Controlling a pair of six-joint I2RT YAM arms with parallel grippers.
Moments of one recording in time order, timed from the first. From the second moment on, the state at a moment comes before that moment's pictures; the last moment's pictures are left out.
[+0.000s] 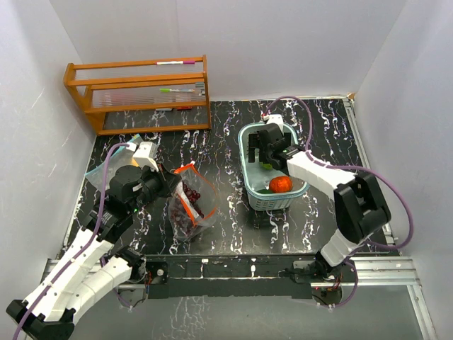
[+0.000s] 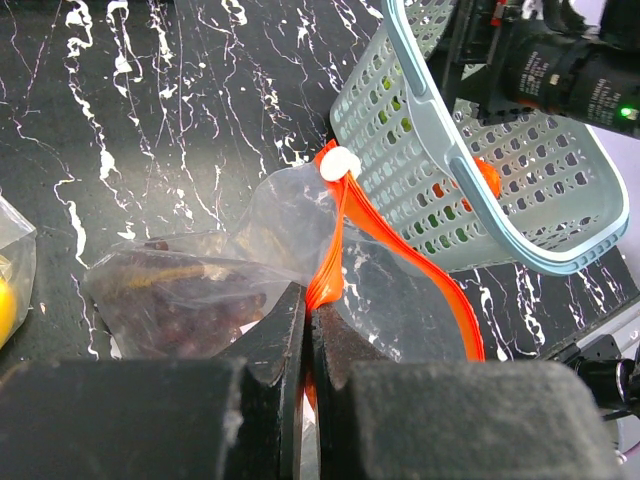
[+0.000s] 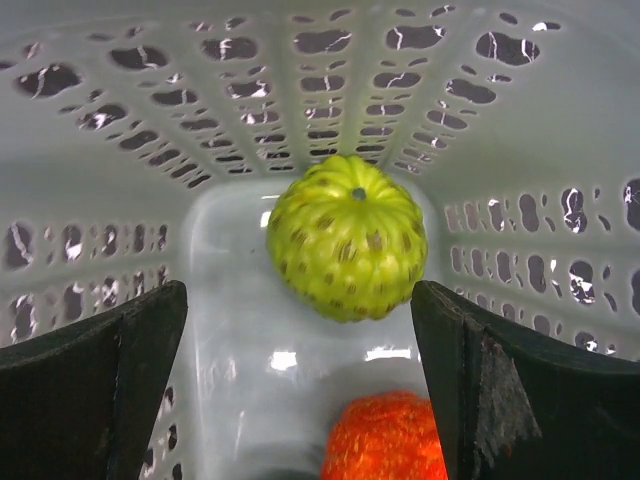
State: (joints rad) left arm -0.55 0.68 0.77 -0.44 0.00 -0.45; right arm 0.50 1.60 1.09 -0.23 0.33 0.33
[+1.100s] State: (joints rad) left arm -0.55 0.69 0.77 -0.42 0.00 -0.44; right arm 0.47 1.63 1.06 -0.19 0.32 0.35
